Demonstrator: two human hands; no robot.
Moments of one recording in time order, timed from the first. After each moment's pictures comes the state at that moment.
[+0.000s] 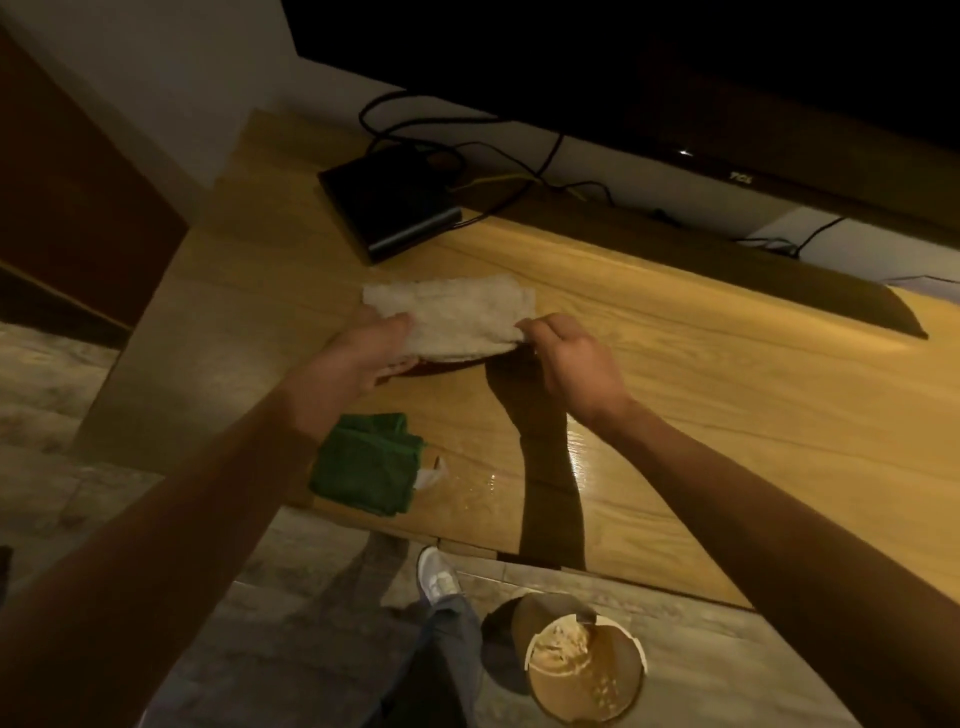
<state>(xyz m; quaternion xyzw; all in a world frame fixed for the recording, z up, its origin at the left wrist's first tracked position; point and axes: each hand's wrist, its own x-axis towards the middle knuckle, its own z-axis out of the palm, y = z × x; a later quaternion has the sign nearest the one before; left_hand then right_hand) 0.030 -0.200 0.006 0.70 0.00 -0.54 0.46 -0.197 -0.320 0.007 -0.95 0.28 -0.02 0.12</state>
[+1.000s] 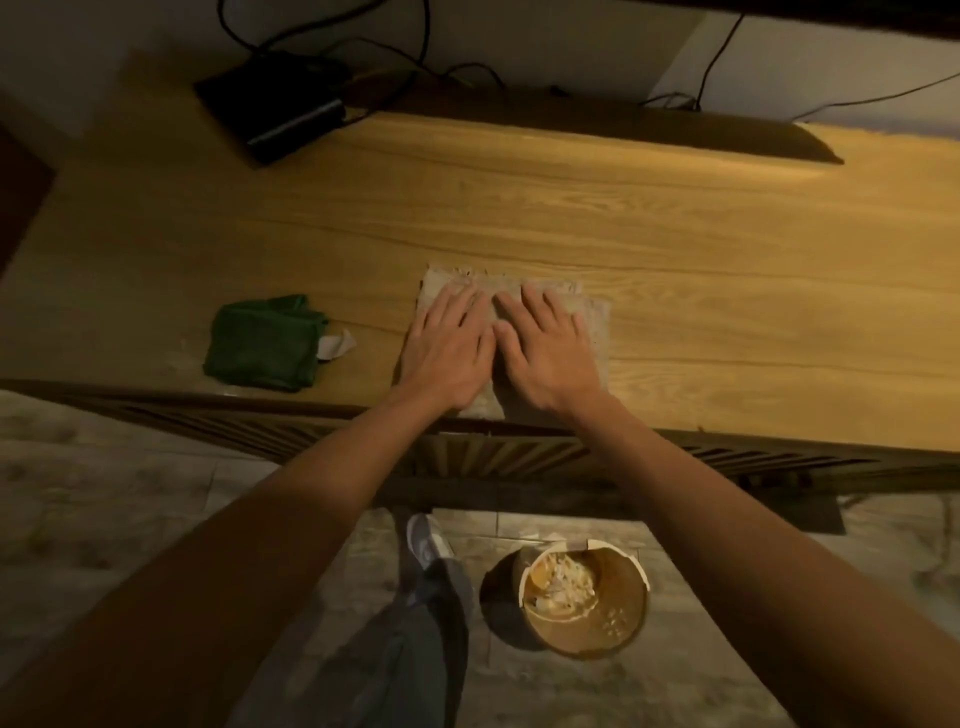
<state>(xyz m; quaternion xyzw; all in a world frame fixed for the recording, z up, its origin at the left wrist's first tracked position) -0.212 -0.147 -0.048 0.78 -0.61 -0.15 0.07 -0.346 -0.207 -0.051 -0.86 0.46 -0.01 0.22</state>
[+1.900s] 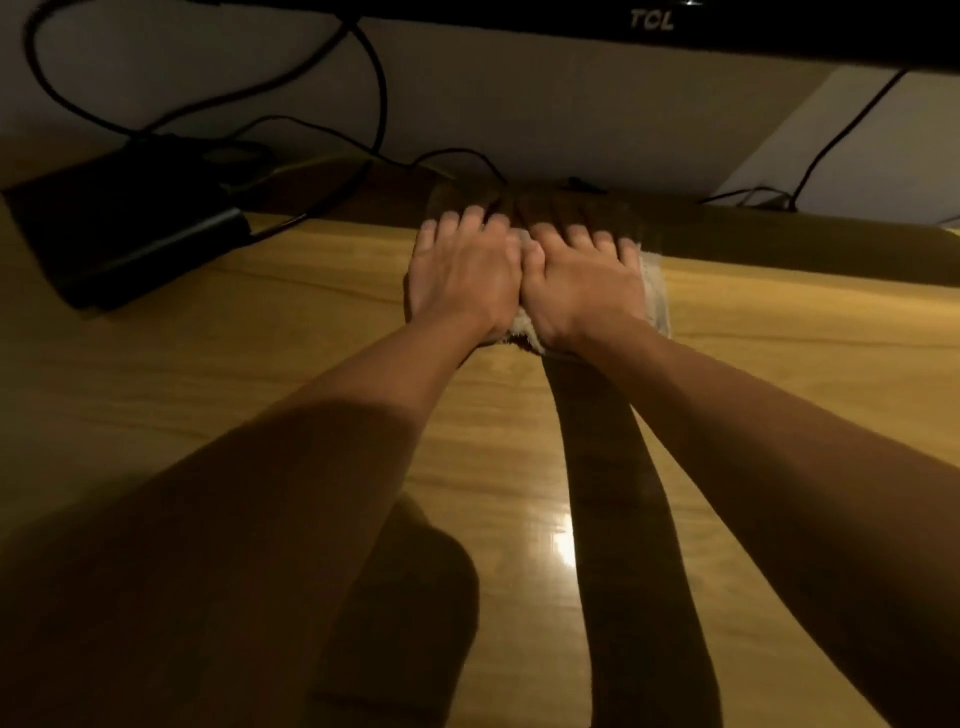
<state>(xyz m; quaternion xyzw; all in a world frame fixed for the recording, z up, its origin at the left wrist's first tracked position) -0.120 -0.463 -0.088 0.82 -0.56 0.02 0.07 -0.229 -0.512 -0.090 -0.86 0.51 -0.02 0.07</state>
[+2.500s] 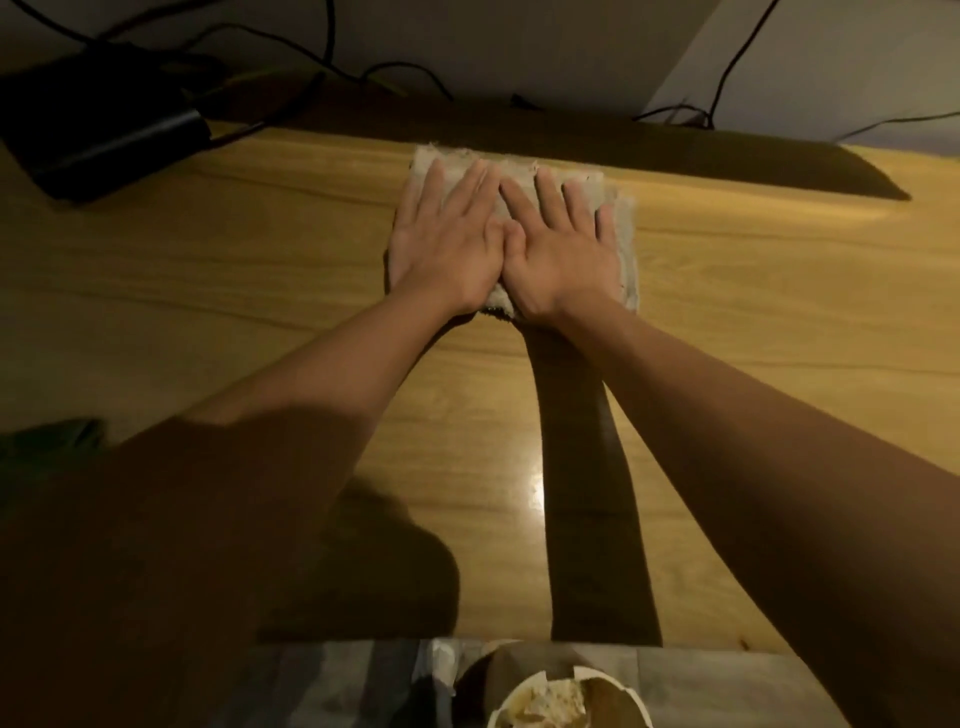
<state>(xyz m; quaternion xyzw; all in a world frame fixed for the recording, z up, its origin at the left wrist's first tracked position) -0.187 -0.389 -0.087 0.79 -0.61 -0.03 0.03 -0.307 -0.439 -0.086 -0.86 0.50 -0.02 0.11</state>
